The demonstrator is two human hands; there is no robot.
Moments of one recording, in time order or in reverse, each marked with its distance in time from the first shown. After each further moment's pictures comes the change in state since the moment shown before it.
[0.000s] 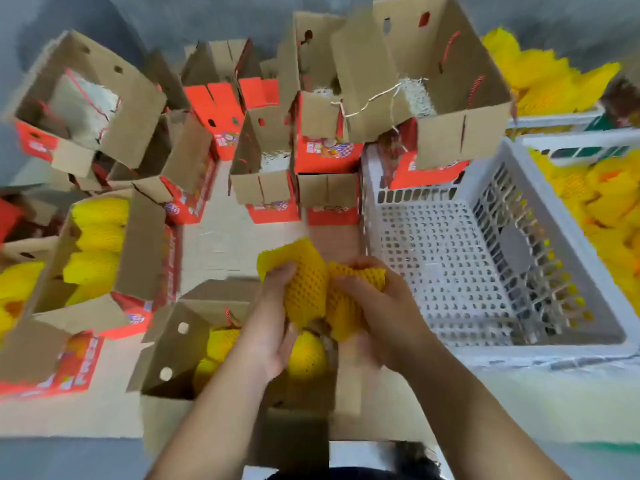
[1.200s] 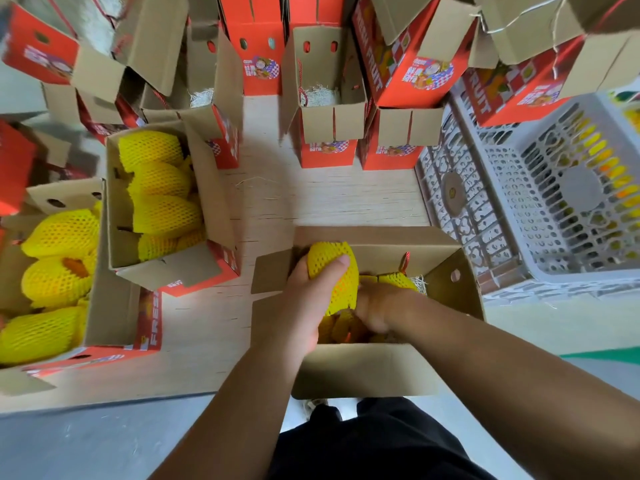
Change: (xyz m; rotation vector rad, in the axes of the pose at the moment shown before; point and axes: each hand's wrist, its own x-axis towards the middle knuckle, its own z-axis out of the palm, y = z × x) left_hand 0.020 0.000 -0.201 0.133 -0.034 -0.090; right_hand 0.035 0.132 0.175 -1.542 -0.659 0.360
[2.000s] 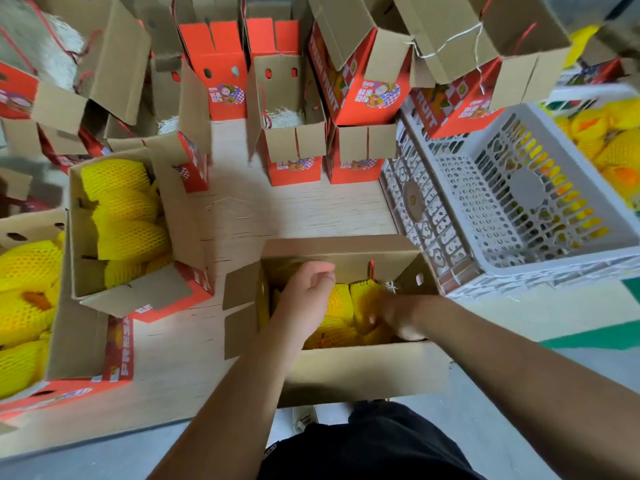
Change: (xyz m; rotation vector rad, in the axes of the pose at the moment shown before) left_hand -0.002 0.005 0.026 0.539 -0.120 0.181; right_hand -0.057 0.052 -0.009 0.078 -0.087 0.227
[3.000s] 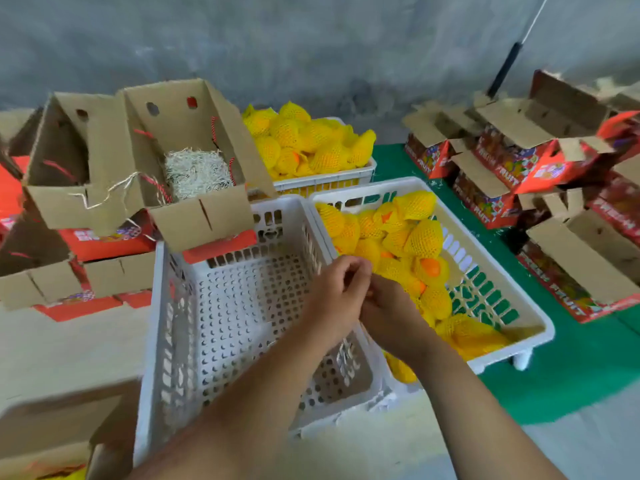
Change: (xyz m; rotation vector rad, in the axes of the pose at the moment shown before) left_hand 0.149 0.254 0.480 0.139 -0.122 0.520; right_hand -0.103 0.445 -0.129 0.859 1.038 -0.310
